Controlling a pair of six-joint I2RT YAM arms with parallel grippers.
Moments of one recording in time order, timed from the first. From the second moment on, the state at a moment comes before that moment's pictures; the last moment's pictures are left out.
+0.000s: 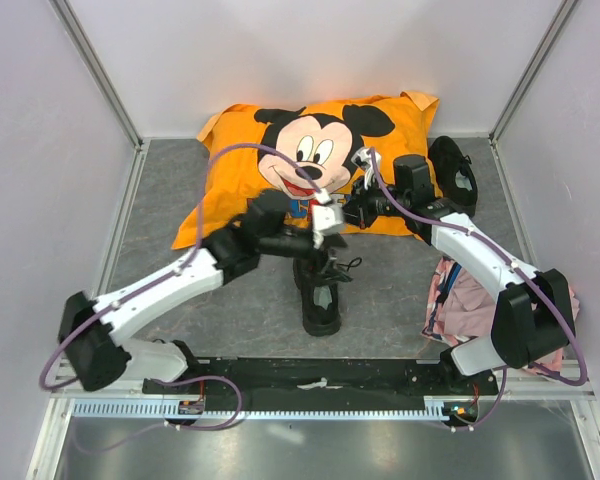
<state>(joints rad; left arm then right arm) -0.88 1.34 1.11 -0.13 0.63 0.13 0.38 1.46 1.10 -0.15 -0.73 0.08</state>
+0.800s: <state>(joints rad) -0.61 1.08 0.88 -0.28 0.74 1.03 0.47 1.47 1.10 -0.10 -0.88 0.08</state>
